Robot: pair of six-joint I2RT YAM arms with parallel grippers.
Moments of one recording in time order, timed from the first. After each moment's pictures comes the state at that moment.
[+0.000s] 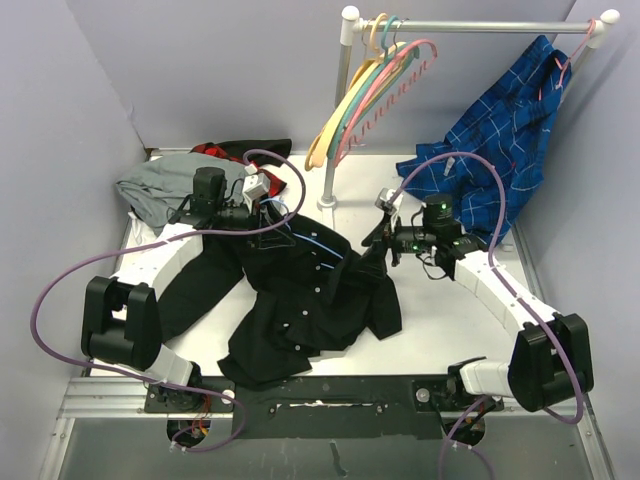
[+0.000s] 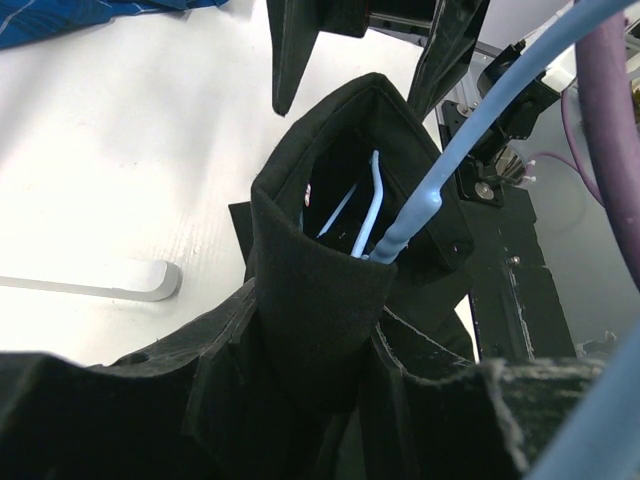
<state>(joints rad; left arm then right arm) -0.24 1.53 1.08 -0.11 1.31 0.20 0.28 1.28 0.88 -0.19 -0.96 -0.19</state>
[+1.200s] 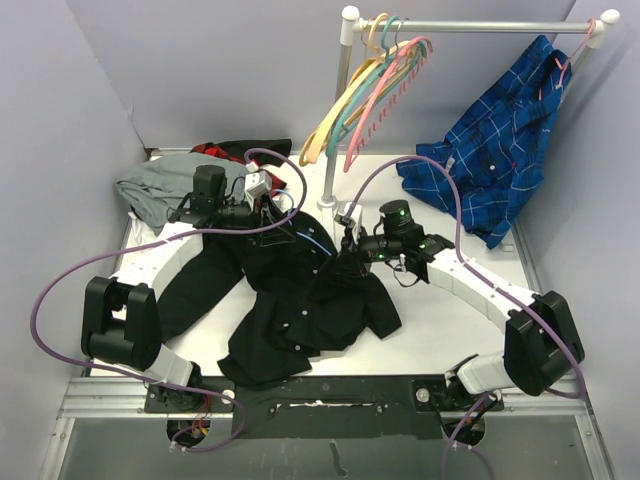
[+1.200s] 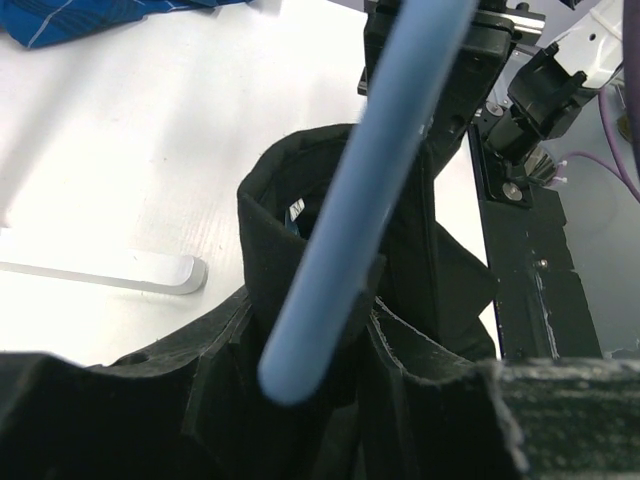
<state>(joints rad) -0.25 1.53 1.10 -0.12 1.26 0.22 0.54 1.39 0.92 -0.17 -0.78 -0.20</state>
